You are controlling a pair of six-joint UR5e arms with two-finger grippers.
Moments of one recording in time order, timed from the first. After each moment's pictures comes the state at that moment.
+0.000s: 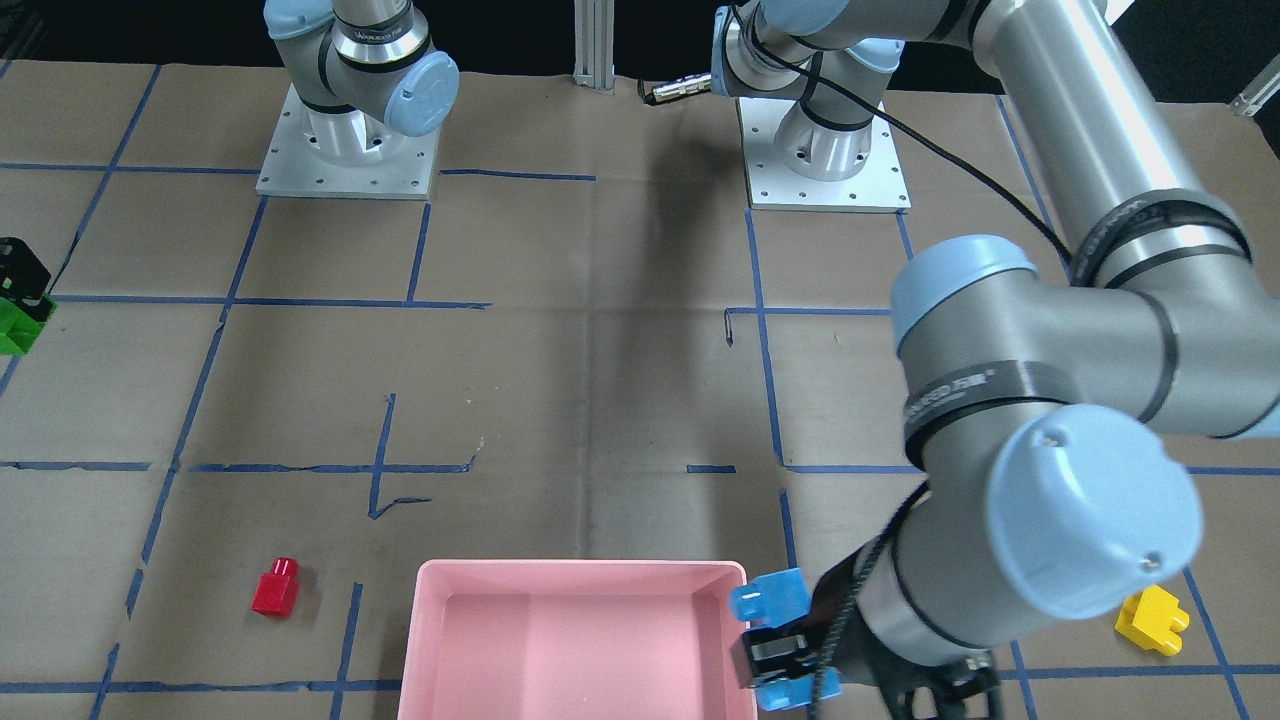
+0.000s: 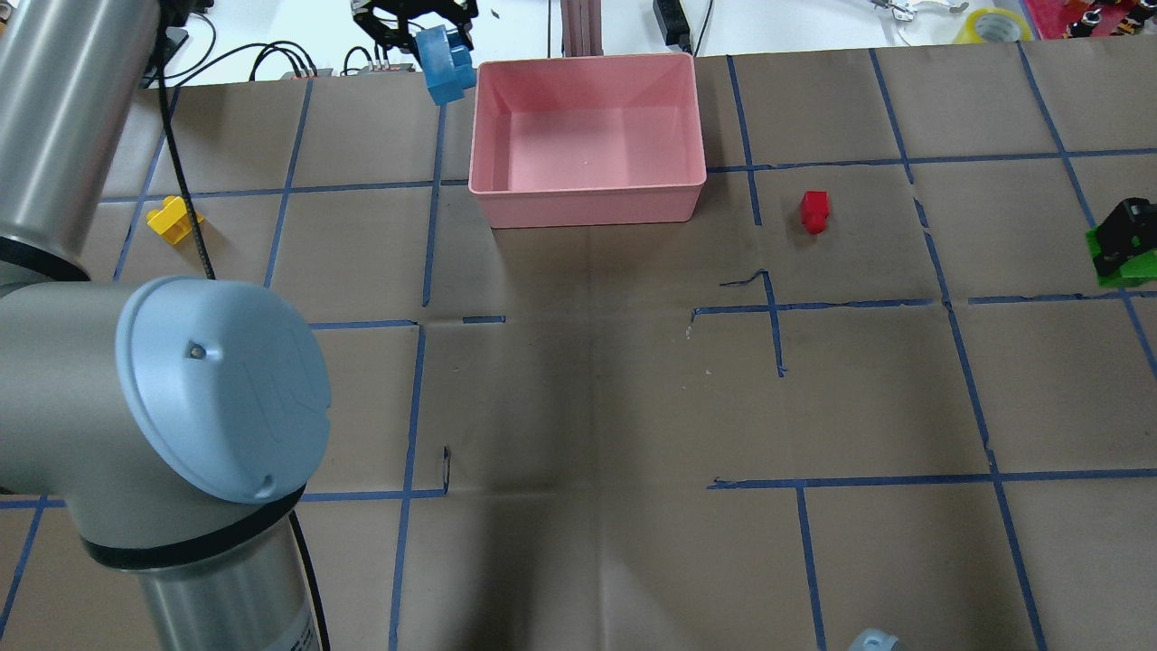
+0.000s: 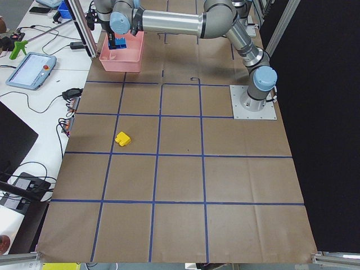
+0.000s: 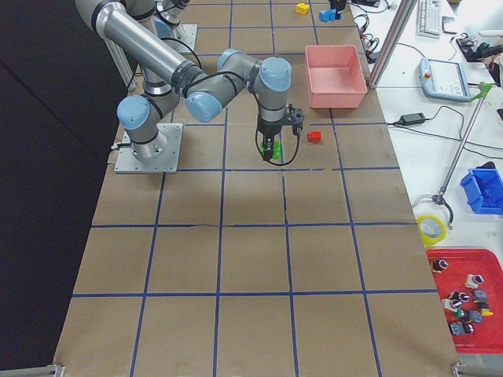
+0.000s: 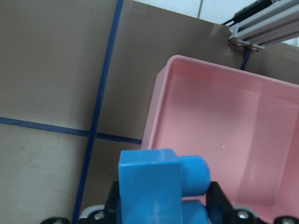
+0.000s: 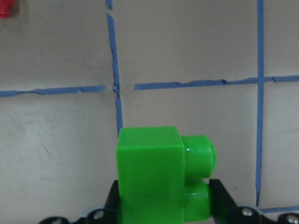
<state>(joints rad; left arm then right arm) -1.66 -2.37 -0.74 -1.50 1.41 -0.31 1.02 -1.51 1.76 -1.84 -1.59 -0.51</state>
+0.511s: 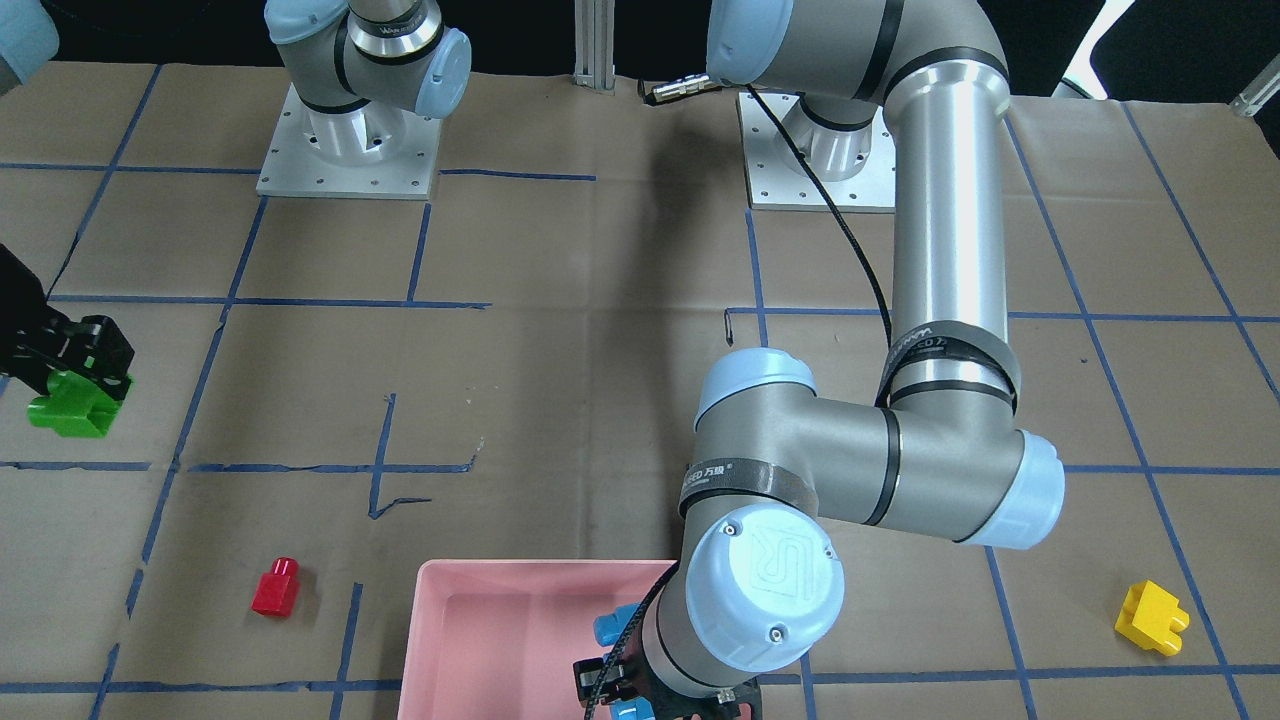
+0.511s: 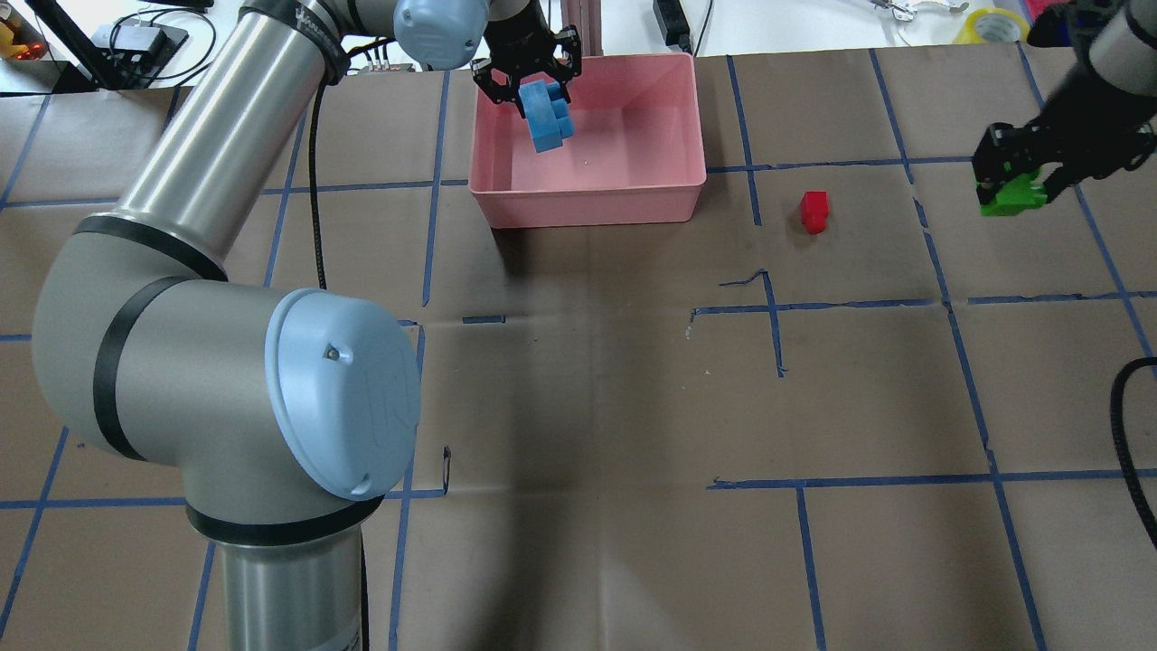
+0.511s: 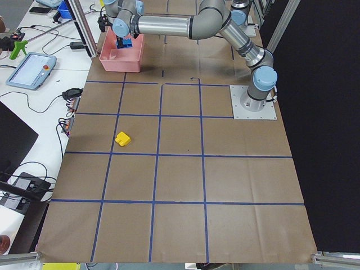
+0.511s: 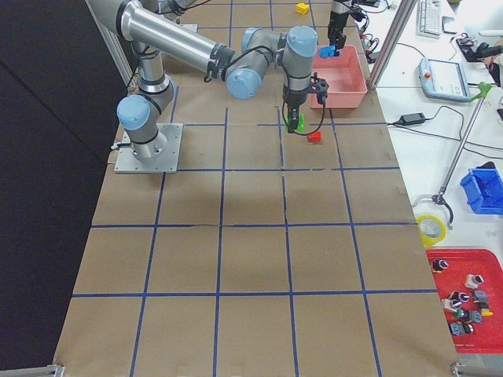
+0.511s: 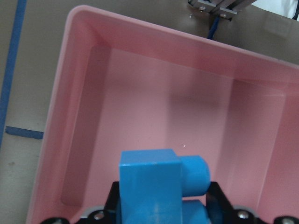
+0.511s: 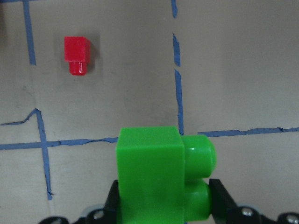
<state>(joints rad) -1.76 -2.48 -0.78 -1.34 1.43 -0.39 1.26 -1.40 1.62 -1.84 -1.58 -0.25</state>
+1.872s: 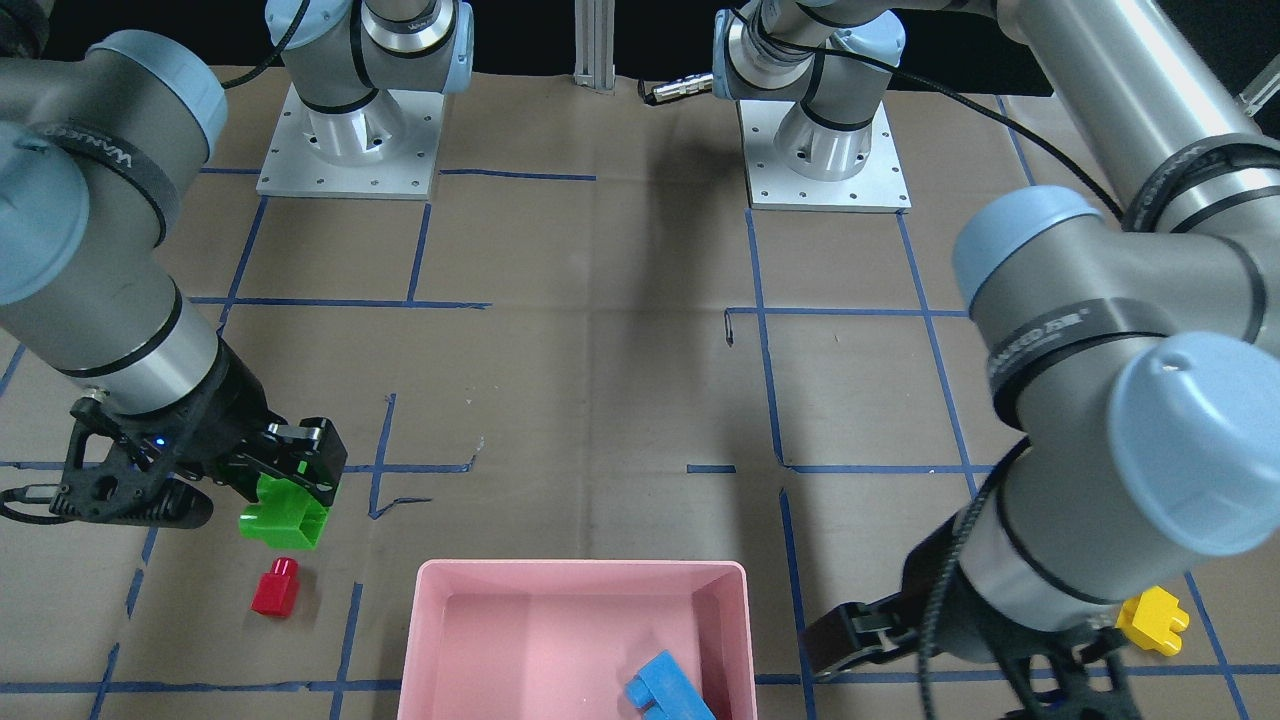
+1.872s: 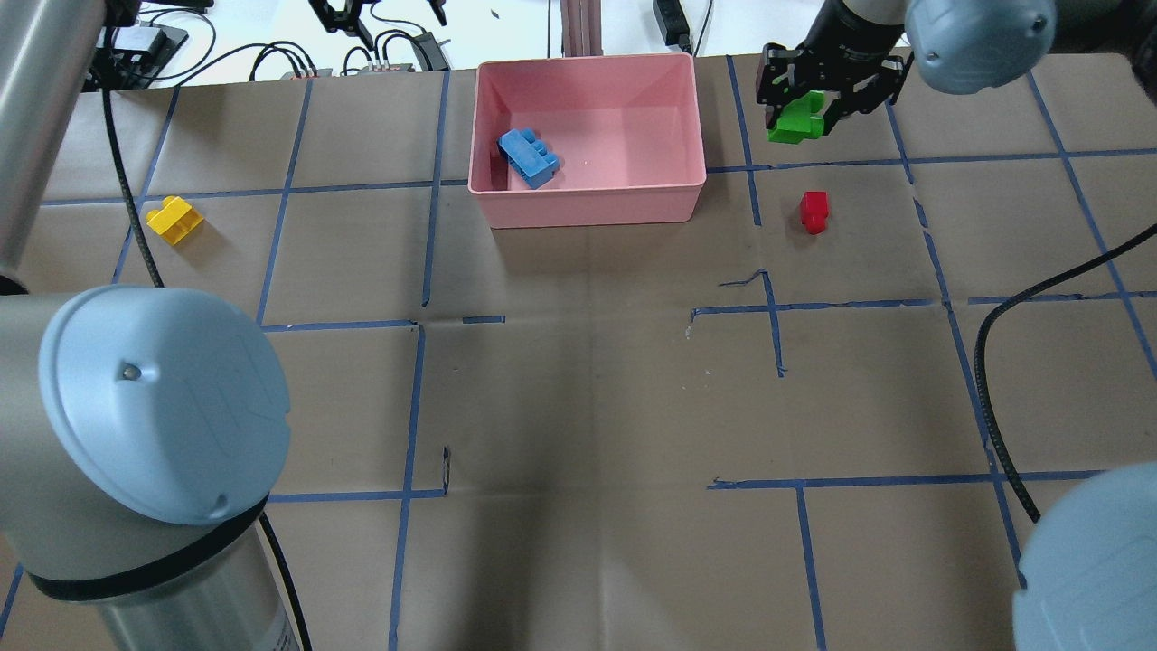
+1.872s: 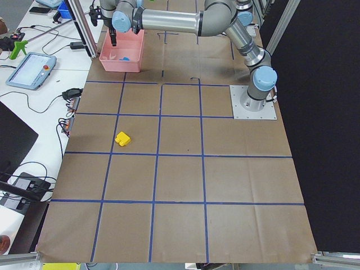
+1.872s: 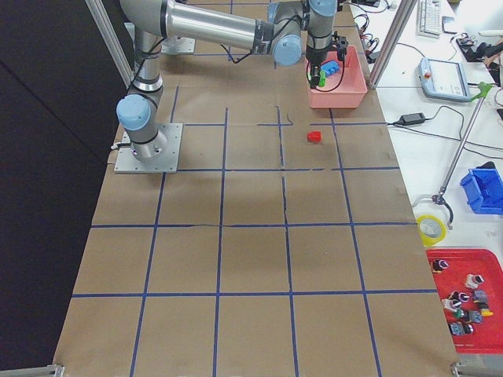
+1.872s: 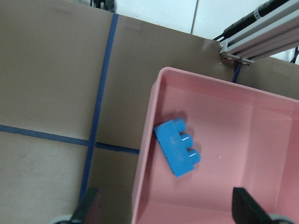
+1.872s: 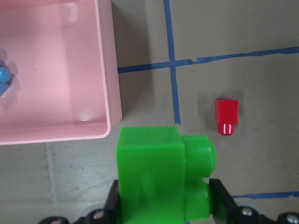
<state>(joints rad) -1.52 -2.26 -0.82 -1.50 1.43 -0.13 1.56 -1.19 1.35 -1.86 -1.42 0.10</state>
